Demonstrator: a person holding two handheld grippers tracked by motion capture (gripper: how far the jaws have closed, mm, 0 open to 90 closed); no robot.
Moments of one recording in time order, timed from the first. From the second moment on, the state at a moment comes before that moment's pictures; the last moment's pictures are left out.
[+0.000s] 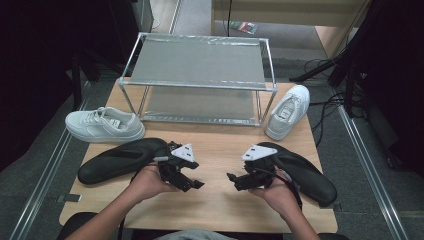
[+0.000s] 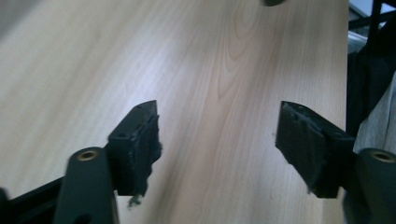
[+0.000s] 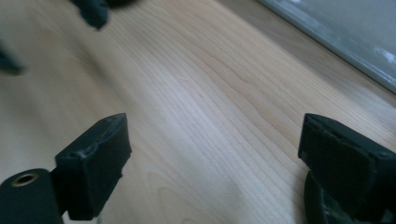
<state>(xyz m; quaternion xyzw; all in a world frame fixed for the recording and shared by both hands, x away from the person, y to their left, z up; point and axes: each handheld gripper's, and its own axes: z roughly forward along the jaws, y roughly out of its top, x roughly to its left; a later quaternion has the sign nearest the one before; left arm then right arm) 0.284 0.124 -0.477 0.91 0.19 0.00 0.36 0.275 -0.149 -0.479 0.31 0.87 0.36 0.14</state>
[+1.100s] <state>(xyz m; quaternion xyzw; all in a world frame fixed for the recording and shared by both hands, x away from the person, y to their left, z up) 0.282 0.170 -0.471 0.90 0.26 -0.02 0.36 0.284 -0.154 -0.470 0.29 0.86 0.42 0.07</state>
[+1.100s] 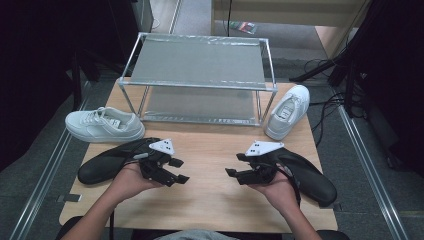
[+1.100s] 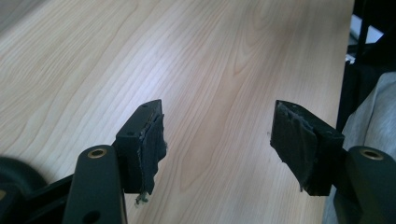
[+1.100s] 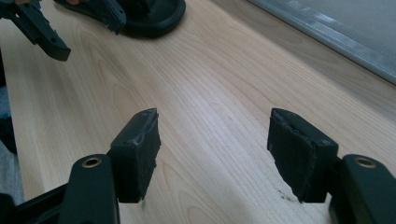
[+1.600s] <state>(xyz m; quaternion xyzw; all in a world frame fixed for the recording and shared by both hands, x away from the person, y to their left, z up) 0.273 0.213 -0.464 0.89 0.30 0.02 0.35 0.293 -0.139 -0.470 0.27 0.86 0.42 0.05</state>
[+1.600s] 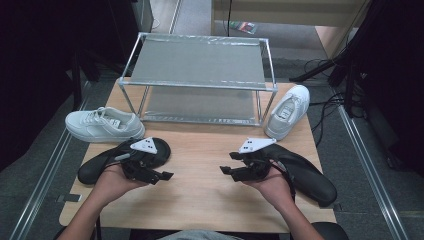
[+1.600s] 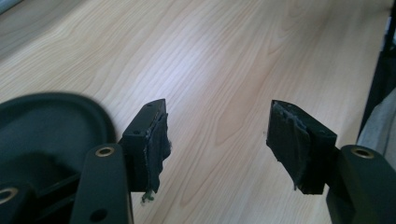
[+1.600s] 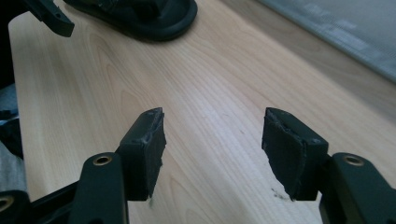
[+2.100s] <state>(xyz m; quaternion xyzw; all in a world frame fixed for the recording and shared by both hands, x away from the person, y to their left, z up) 0.266 0.258 -0.465 0.87 0.34 0.04 0.34 0.303 -0.125 -0.471 0.26 0.87 0.41 0.04</state>
